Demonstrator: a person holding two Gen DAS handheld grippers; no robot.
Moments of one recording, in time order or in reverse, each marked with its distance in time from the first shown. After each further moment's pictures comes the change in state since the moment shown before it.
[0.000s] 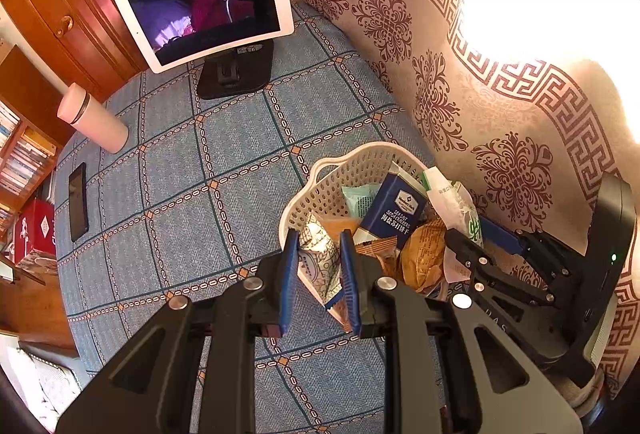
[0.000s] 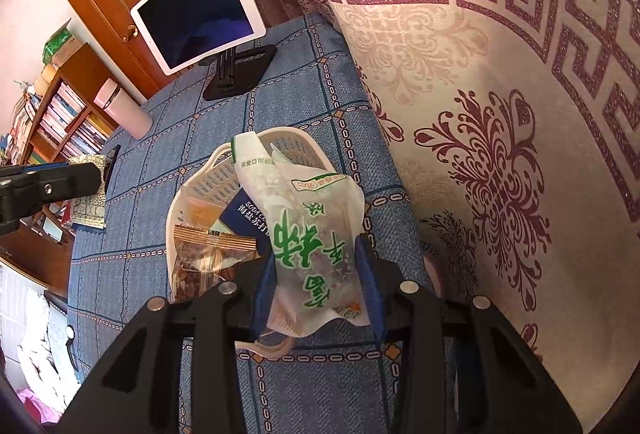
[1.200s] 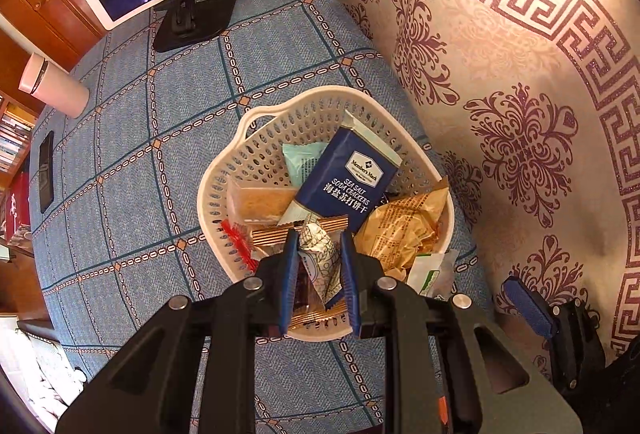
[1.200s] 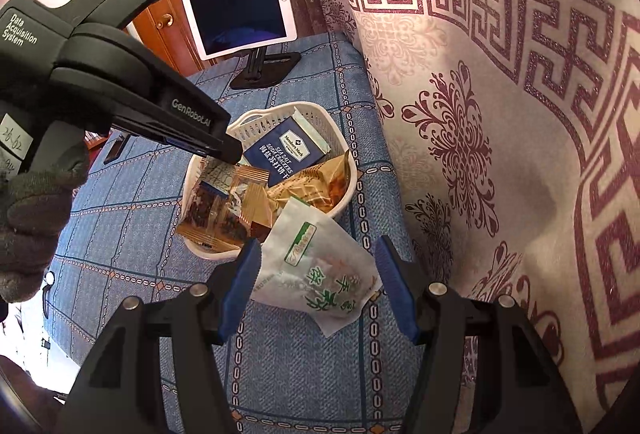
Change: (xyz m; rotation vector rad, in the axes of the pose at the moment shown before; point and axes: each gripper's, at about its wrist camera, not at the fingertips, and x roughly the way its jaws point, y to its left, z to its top) left arm 0.061 -0.052 -0.007 -0.016 0.148 -0.015; right arm -0.057 -0.004 -0.072 -0.130 -0.102 -0.013
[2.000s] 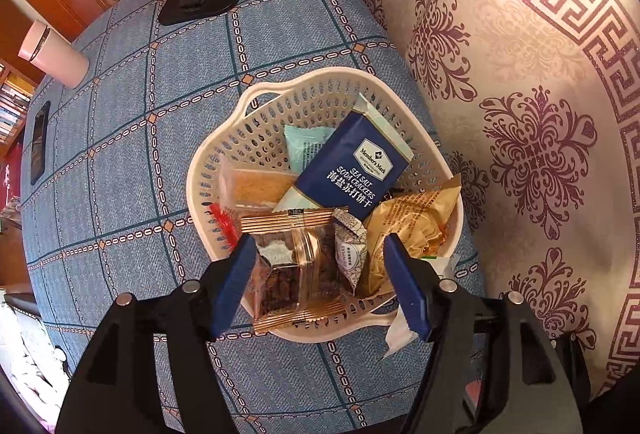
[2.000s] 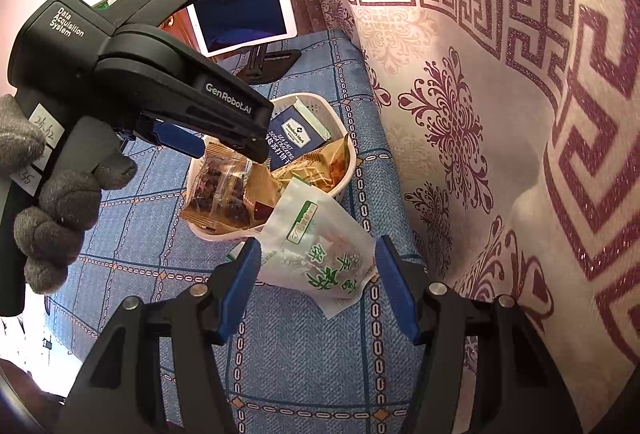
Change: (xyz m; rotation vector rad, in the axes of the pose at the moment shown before) left arm 0.015 0.010 -0.006 -0.089 0.030 -0.017; right arm -0.015 0.003 -0.018 0.008 -0.004 -0.001
